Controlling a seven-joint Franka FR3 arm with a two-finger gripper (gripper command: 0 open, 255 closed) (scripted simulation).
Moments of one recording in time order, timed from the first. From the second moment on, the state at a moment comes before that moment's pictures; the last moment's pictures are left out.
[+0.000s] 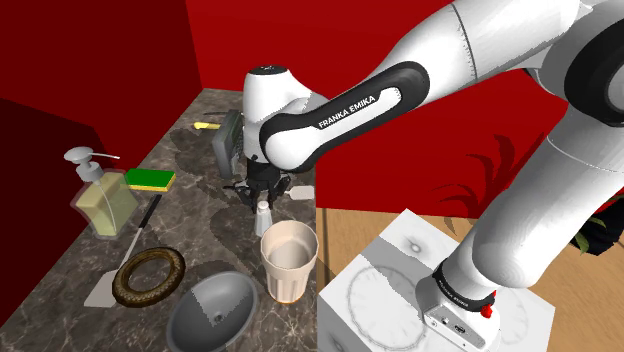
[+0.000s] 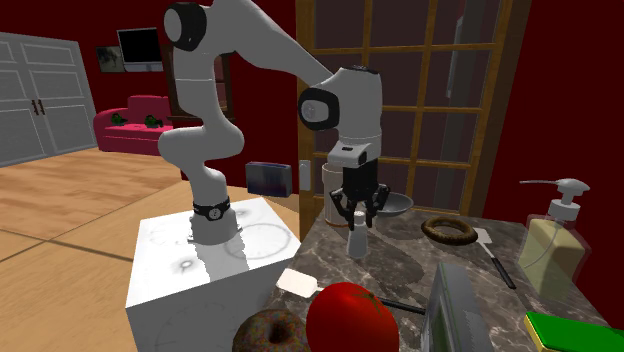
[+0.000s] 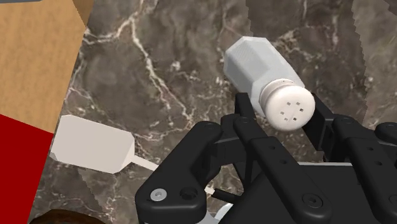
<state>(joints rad) 0.05 0.04 0.47 -2.22 0.07 2.29 0.77</state>
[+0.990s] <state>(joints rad) 0.04 -0.06 0.47 -2.13 0.11 2.11 0.74</state>
